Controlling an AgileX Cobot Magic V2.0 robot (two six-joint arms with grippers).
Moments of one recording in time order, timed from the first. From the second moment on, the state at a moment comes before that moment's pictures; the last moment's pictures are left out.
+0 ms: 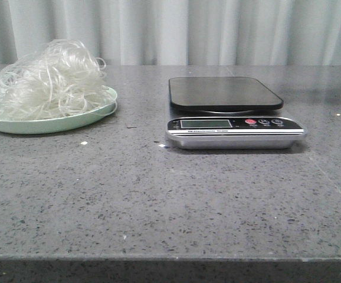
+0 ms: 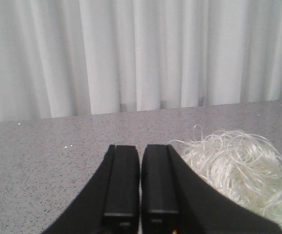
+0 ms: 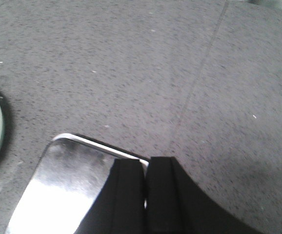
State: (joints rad) left arm -0.10 0.38 -0.34 0.00 0.02 0.06; right arm 0.15 1.66 -1.79 0.27 0.99 -0.16
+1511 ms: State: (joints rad) left arm -0.10 0.38 -0.34 0.00 0.02 0.06; right arm 0.08 0.17 -0.27 0.19 0.22 -0.16
